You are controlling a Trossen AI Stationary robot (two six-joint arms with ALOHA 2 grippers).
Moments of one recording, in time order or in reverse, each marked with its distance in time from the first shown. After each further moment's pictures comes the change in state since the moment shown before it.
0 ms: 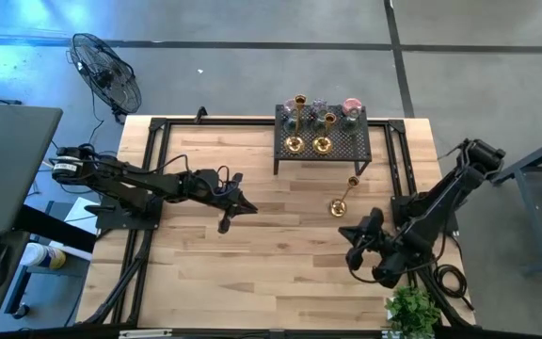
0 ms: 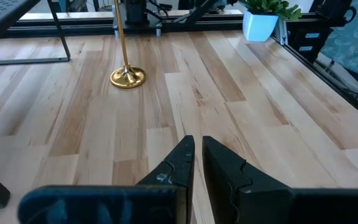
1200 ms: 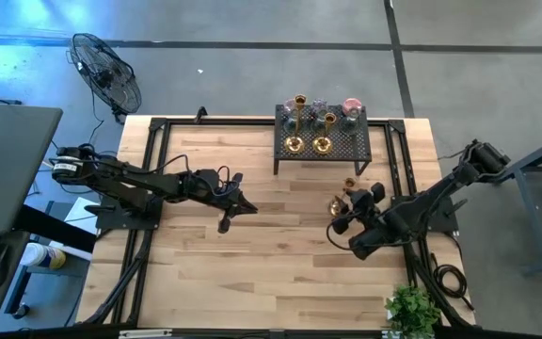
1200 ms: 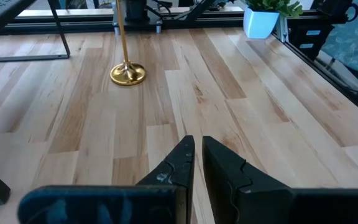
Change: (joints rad) left arm 0.000 0.000 0.000 -0.009 0.000 0.002; right arm -0.296 0.000 0.000 -0.157 0.135 -0.068
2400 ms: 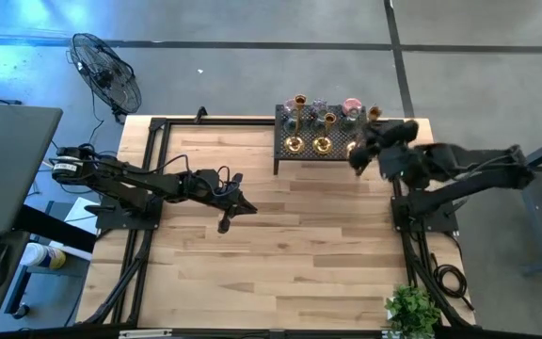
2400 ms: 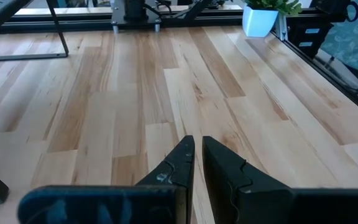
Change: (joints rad) left arm 0.000 0.000 0.000 -0.005 0.004 0.003; right arm -0.445 -0.316 0.408 -0.041 0.002 -0.741
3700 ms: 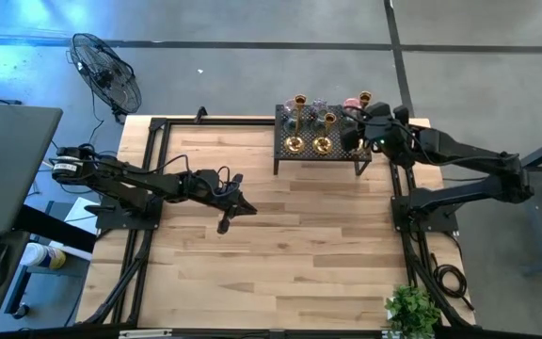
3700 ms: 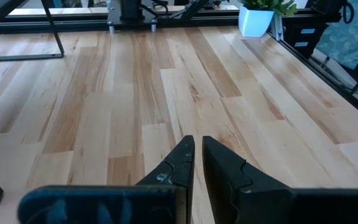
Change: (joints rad) left arm 0.000 0.000 0.000 0.000 0.012 0.000; right arm -0.365 0.069 0.000 0.087 -0.285 -0.121
